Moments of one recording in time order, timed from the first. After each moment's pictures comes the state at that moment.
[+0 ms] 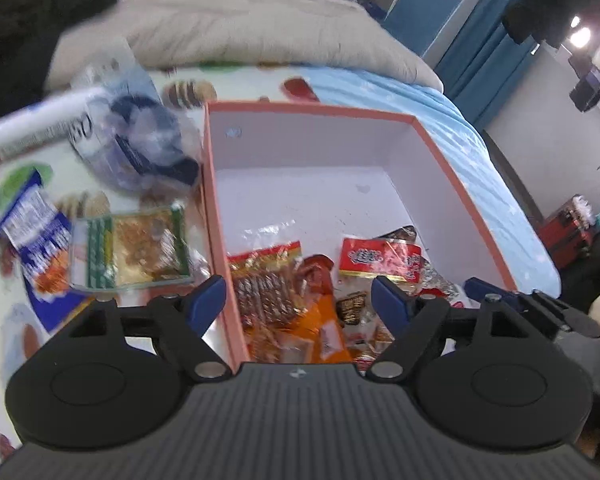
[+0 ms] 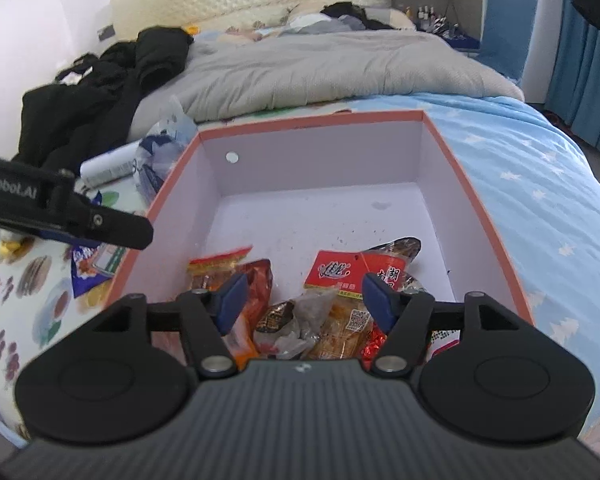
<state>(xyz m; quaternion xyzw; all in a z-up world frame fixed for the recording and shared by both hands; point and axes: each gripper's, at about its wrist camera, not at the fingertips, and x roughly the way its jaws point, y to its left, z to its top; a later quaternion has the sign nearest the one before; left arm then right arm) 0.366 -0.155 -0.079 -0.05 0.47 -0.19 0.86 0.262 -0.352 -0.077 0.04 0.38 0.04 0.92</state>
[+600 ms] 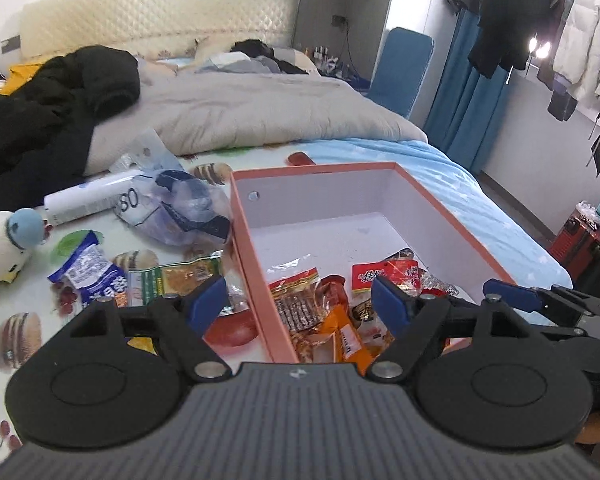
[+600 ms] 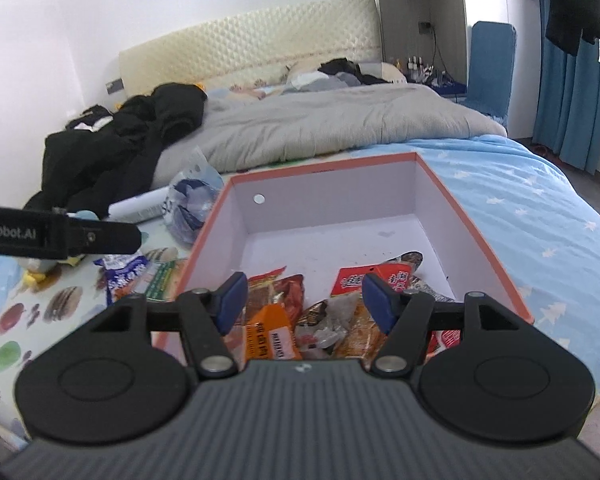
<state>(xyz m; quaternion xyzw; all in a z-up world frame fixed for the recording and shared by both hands) 0.257 -0.119 -0.045 -0.01 0.33 -0.18 0.92 0.189 -0.326 -0.055 0.06 0.29 0.03 0.95</state>
